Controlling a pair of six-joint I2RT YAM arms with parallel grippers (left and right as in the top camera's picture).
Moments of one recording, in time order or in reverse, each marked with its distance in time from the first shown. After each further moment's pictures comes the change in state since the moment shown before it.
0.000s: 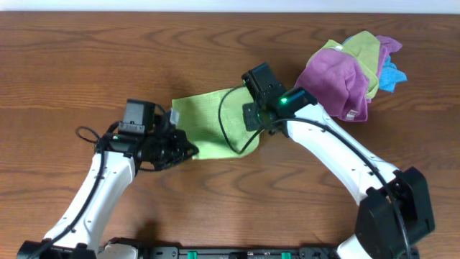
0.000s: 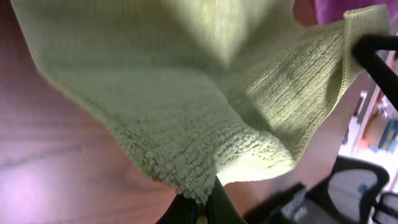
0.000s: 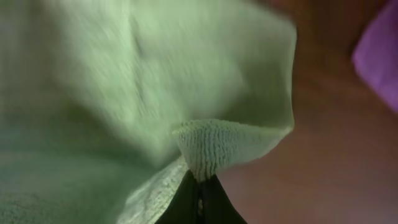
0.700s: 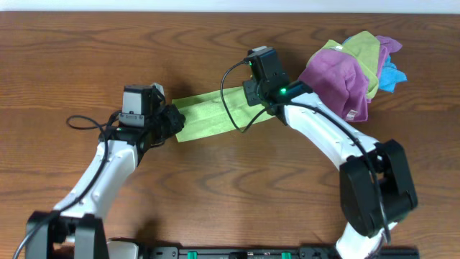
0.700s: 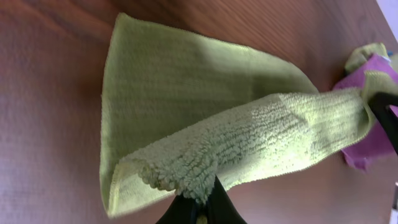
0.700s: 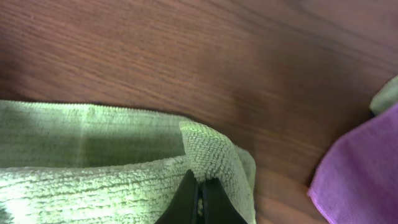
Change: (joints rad) left arm 0.030 0.134 0.002 0.382 -0.262 -0.120; right arm -0.087 0.158 0.000 0.392 0.079 -0.209
